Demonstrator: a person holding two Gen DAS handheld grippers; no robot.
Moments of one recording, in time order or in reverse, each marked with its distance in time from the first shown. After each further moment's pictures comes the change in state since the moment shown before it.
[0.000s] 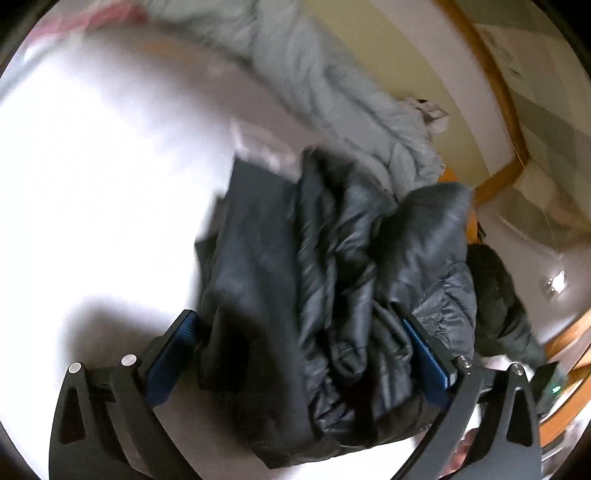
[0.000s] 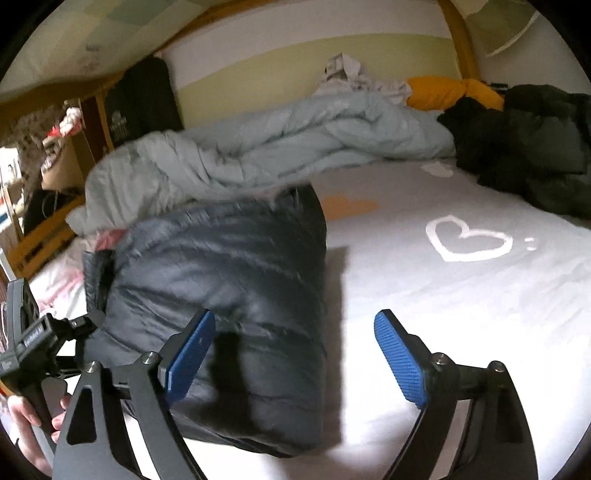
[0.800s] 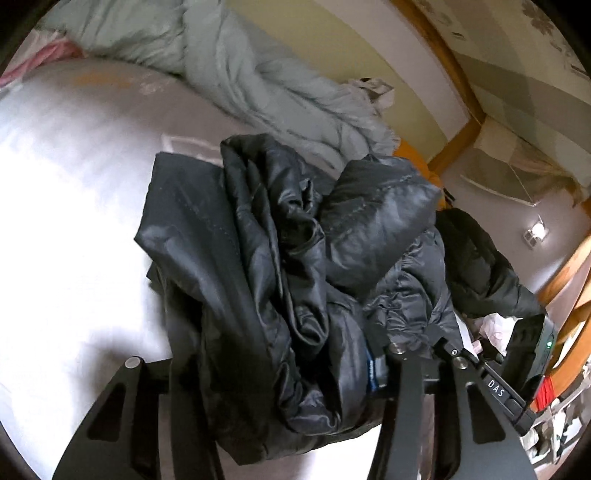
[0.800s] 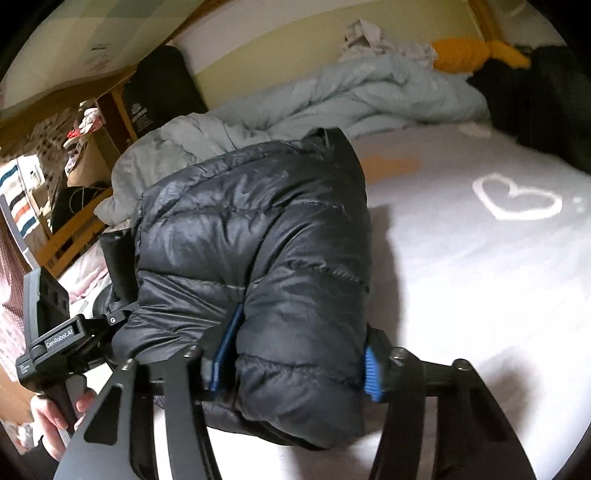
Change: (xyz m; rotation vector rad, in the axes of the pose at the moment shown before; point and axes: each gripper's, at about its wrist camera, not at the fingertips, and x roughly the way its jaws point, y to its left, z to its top) left arm 0.002 -0.043 -0.006 0.230 -0.017 -0.097; right arm 0.023 0.001 -0.015 0.037 0.071 0.163
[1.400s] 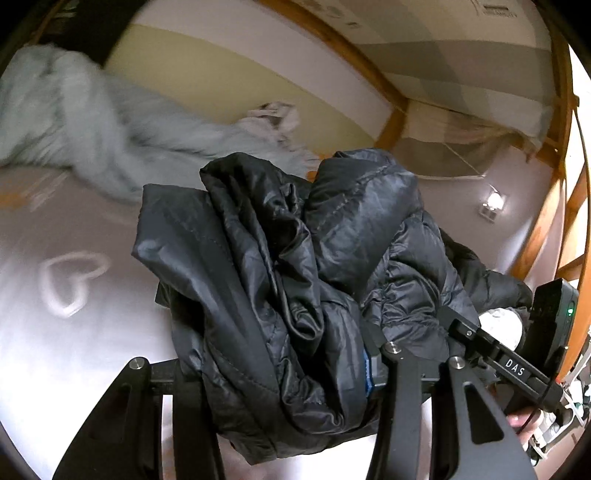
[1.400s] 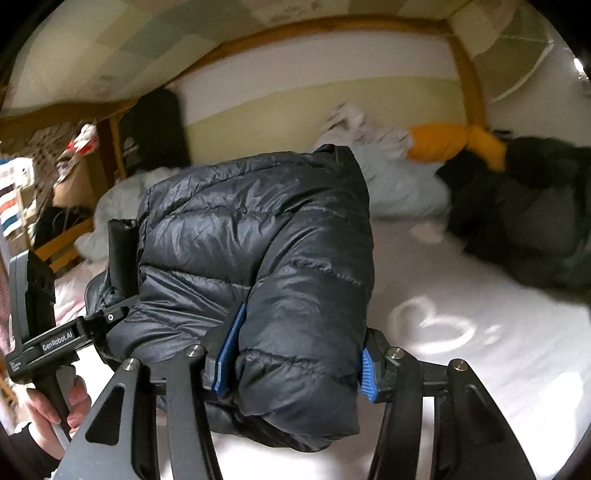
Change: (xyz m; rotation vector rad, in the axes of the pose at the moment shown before) left arm 0.052 -0.157 0.063 0.278 -0.117 -0.143; right arm -0.102 -0.043 0.099 -0.108 -0.227 -0.154
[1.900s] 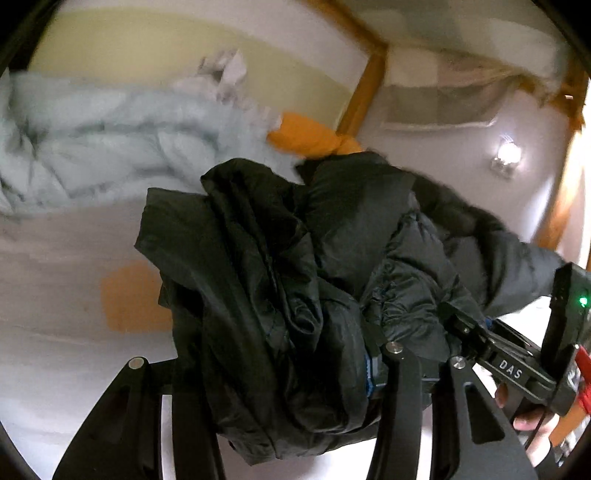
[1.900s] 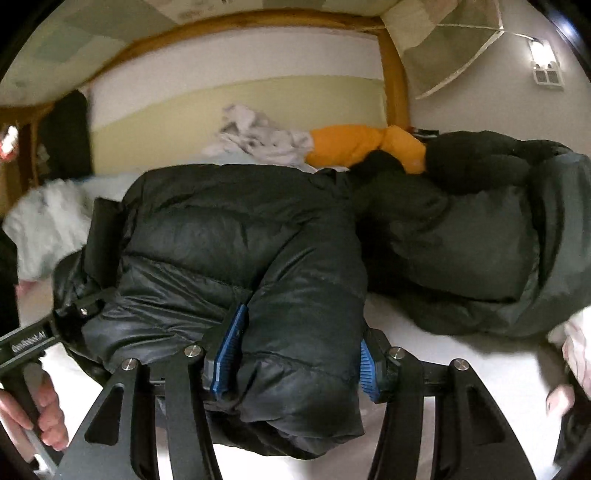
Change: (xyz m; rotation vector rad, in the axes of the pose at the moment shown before) left arm 0.228 -0.056 0.010 0.090 0.138 -0.030; right arm 0.088 -0.174 0.033 0.010 0.013 -0.309
